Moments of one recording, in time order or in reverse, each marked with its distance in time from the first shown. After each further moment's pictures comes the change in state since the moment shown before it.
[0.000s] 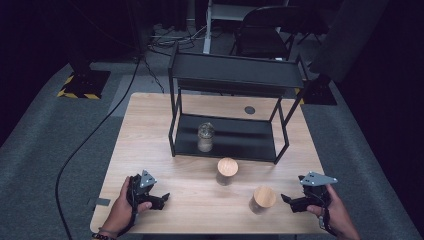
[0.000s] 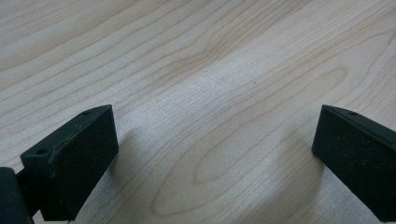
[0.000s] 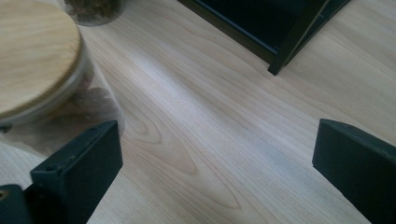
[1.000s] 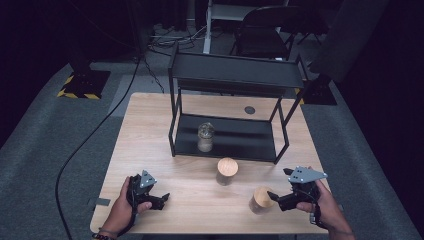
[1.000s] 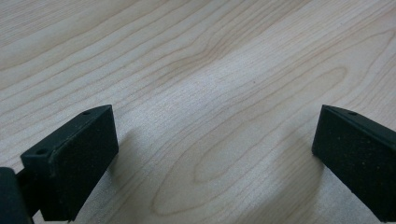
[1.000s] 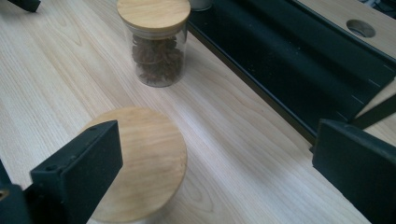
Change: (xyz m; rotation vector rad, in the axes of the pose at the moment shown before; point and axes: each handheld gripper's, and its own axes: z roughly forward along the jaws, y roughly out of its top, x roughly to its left) left arm 0.000 0.000 0.000 0.000 -0.001 -0.001; right arm 0.036 0.054 -0.005 -0.083 0.094 -0.118
